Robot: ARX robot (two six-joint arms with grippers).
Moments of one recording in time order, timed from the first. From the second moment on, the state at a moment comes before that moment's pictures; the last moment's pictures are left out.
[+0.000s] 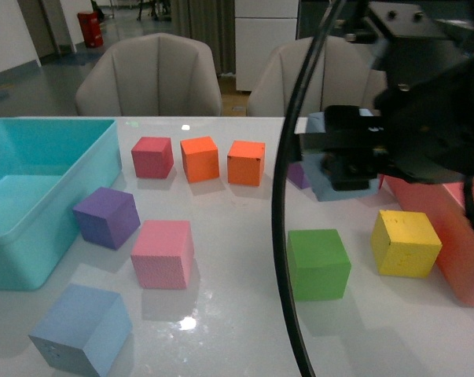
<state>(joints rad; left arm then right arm) 0.00 0.01 0.01 0.00 0.00 -0.01 0.41 1.69 0.99 0.02 0.09 0.19</state>
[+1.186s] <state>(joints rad) 0.00 0.01 0.01 0.00 0.00 -0.01 0.48 2.47 1.84 -0.36 0.12 0.42</state>
